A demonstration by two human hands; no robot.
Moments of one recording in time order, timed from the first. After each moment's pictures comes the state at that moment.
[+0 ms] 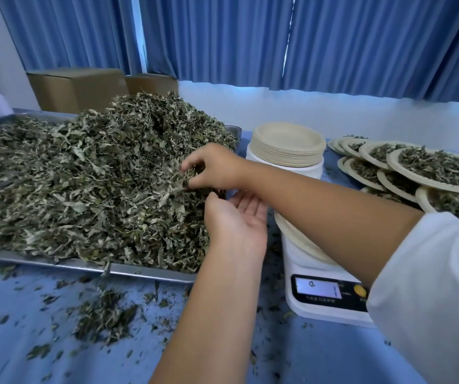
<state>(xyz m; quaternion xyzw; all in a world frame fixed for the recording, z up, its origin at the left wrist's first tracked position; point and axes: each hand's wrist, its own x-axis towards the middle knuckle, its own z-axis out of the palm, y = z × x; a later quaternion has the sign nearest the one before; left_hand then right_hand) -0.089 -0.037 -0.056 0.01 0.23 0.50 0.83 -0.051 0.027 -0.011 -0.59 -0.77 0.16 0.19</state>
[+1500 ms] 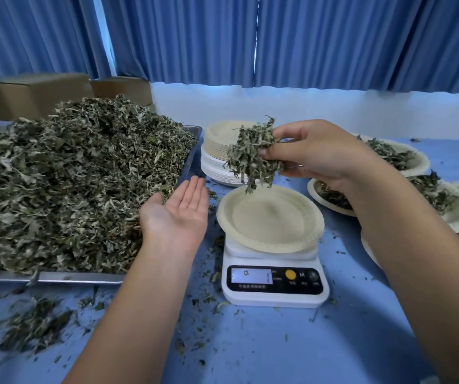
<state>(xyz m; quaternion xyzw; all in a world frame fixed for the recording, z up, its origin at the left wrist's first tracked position) -0.086 -0.047 -0.056 0.05 0.18 0.54 0.82 0.106 -0.102 0.013 -0.64 -0.51 0.29 0.49</state>
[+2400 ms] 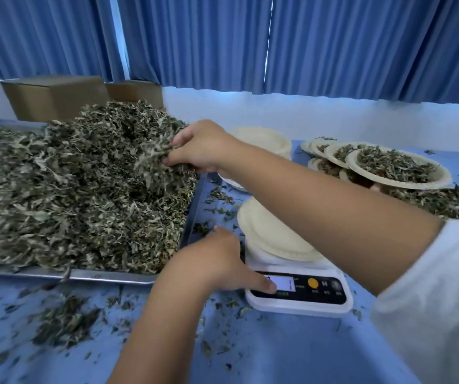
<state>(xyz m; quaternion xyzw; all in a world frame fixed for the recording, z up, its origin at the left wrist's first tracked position) -0.102 -0.079 -0.054 0.83 0.48 -0.11 0.27 -0.031 0.003 0.022 -0.64 -0.64 0.24 0.37</state>
